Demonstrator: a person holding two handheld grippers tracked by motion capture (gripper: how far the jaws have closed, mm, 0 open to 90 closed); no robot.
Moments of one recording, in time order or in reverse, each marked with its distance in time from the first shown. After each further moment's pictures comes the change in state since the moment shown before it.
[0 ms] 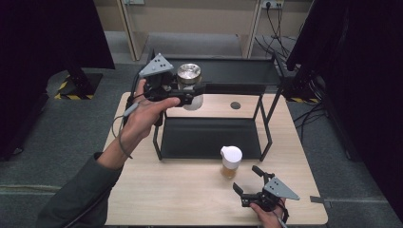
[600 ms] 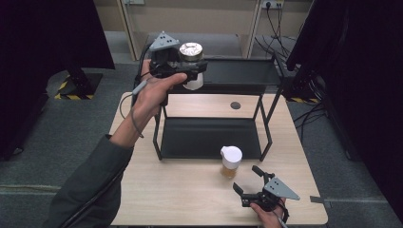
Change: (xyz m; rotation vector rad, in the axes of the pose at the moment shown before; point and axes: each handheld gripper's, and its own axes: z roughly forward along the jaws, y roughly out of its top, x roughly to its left) left arm 0.009 0.027 0.032 -0.003 0.119 -0.027; right arm -0.001 -0.001 0.000 -0.006 0.002 0.002
